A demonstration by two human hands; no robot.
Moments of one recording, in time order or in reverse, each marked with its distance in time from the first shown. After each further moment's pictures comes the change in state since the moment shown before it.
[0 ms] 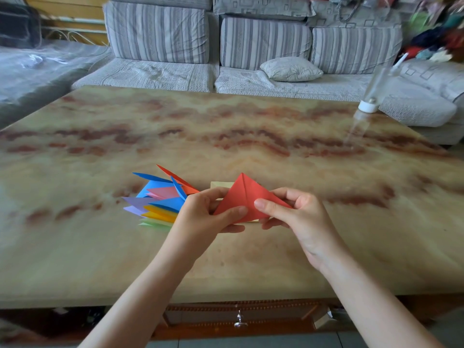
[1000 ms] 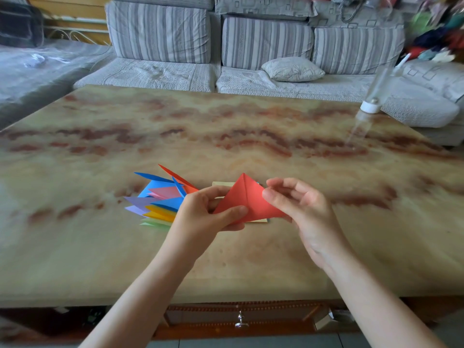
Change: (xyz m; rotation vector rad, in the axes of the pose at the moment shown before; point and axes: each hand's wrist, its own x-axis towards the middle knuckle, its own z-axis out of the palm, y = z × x) left_hand 0.001 0.001 -0.001 -0.035 0.026 0.024; right_hand 0.004 0.001 -0.002 0.112 0.054 -0.060
